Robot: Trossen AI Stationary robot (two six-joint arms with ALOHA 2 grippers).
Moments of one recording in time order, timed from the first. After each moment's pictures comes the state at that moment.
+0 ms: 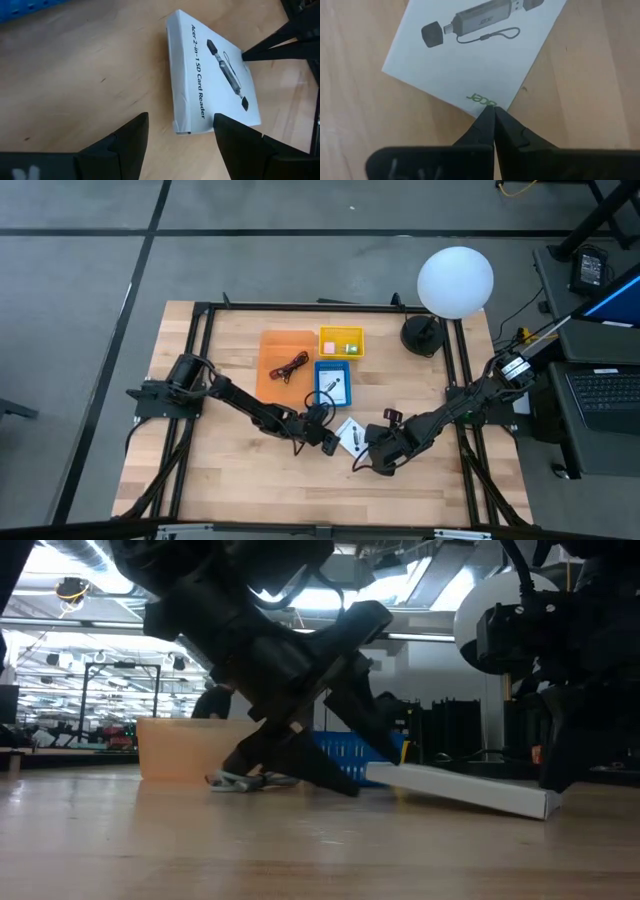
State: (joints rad) left arm -0.29 2.01 1.06 0.22 -0.29 -1.20; right arm 0.54 1.72 0.91 -0.53 0.25 0.75
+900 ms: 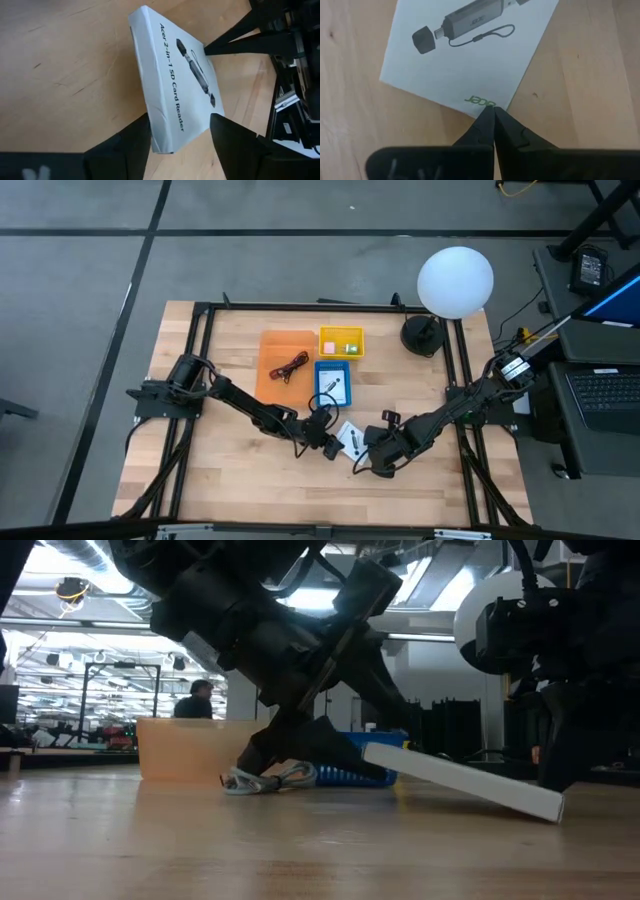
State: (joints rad) left arm -0.30 2.01 1.06 0.32 -0.19 -1.21; right arm 0.54 1.72 0.91 -0.49 0.25 0.73
